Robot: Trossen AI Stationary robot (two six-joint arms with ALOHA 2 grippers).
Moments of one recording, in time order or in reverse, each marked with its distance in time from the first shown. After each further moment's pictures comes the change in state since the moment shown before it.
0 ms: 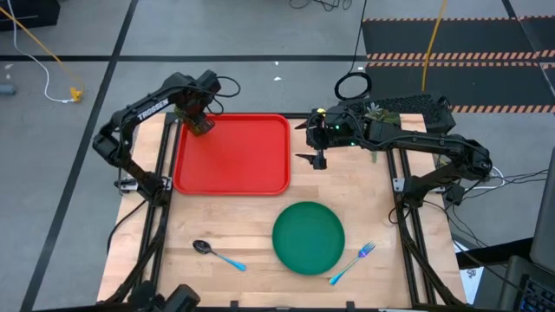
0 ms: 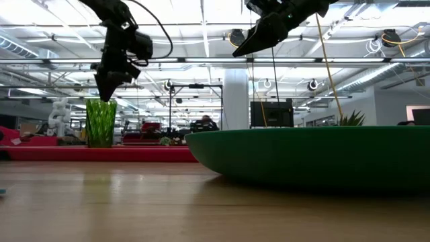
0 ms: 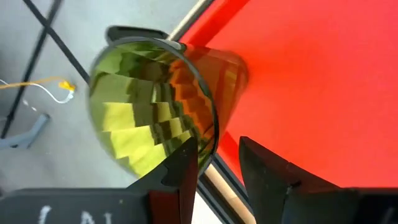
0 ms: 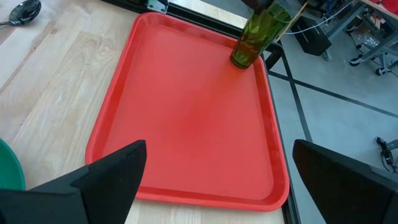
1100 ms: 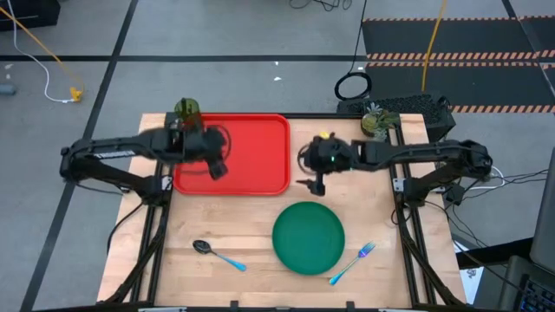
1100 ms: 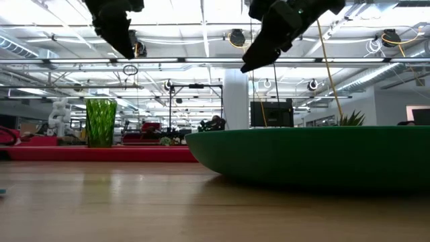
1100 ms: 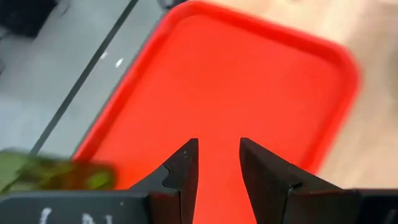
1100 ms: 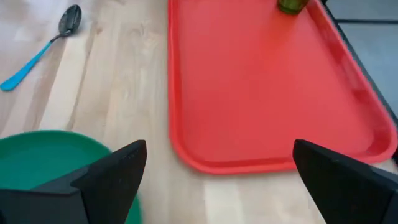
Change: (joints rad) left arm -0.791 -0.410 -0.226 0.280 -0.044 -0.306; right arm 0.228 0.000 -0.113 -0.025 0.137 0.420
